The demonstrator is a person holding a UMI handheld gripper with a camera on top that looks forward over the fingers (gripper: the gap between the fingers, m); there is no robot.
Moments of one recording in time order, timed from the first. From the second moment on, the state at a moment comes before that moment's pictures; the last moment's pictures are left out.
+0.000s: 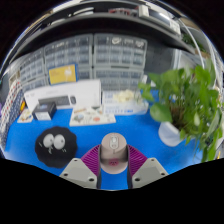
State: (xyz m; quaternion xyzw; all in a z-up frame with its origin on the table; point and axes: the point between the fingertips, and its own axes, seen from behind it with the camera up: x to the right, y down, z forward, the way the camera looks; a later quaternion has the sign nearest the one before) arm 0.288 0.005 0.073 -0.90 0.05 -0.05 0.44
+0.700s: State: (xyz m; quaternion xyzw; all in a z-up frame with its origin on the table) arm 0.067 0.098 0.105 -0.89 0.01 0.02 0.46
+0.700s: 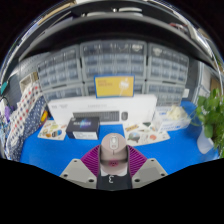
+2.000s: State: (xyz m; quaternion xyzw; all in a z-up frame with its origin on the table) arm -0.045 0.049 0.174 -0.88 0.03 0.01 0.47
